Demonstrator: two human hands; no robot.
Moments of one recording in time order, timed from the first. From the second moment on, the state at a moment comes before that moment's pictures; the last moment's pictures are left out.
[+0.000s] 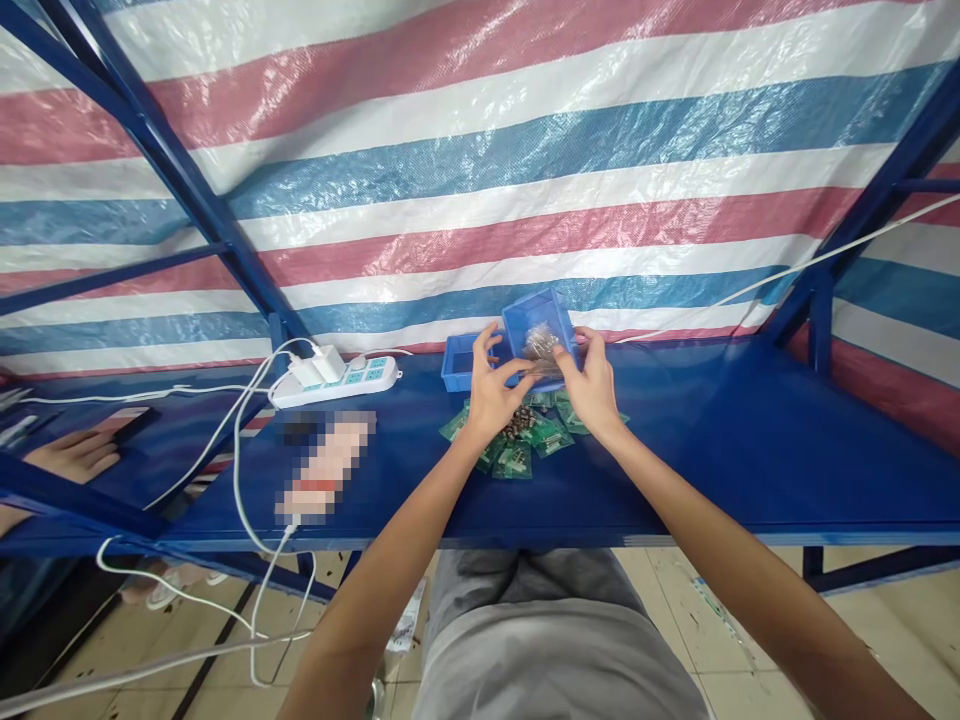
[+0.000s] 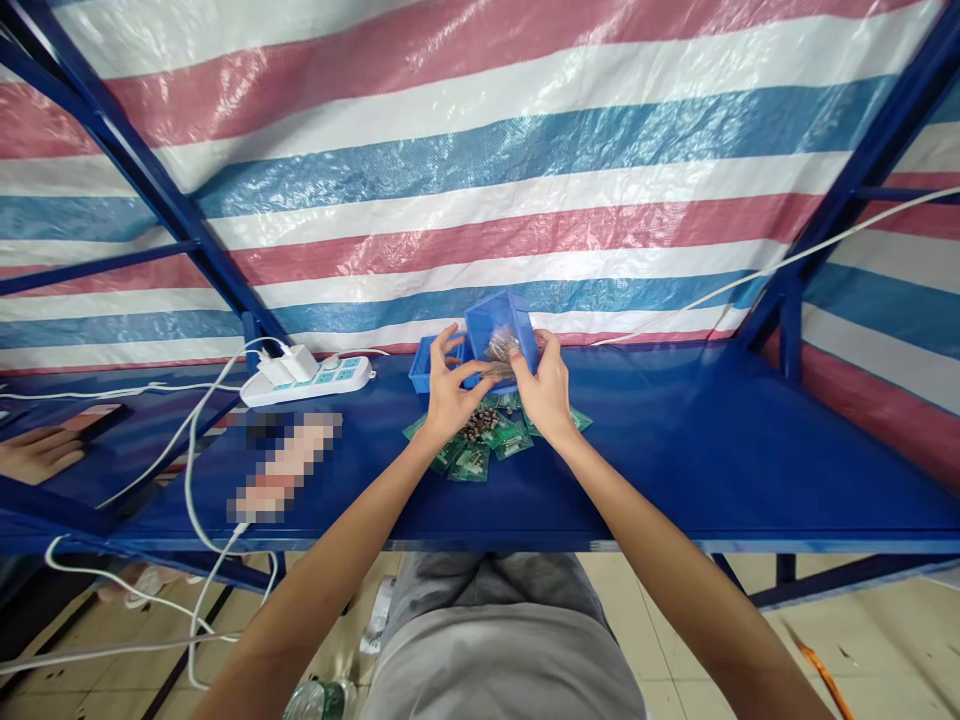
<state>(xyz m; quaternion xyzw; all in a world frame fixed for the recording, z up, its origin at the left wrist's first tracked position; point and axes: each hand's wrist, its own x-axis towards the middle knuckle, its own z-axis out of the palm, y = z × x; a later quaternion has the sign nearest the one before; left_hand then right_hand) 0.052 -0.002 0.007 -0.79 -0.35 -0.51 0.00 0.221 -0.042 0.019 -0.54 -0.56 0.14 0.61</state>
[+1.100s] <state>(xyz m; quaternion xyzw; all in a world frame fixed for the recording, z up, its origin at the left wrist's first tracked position) 0.037 -0.004 0.011 -0.87 -0.32 -0.36 0.04 0.224 -0.040 0.011 -0.49 -0.67 -0.01 0.56</state>
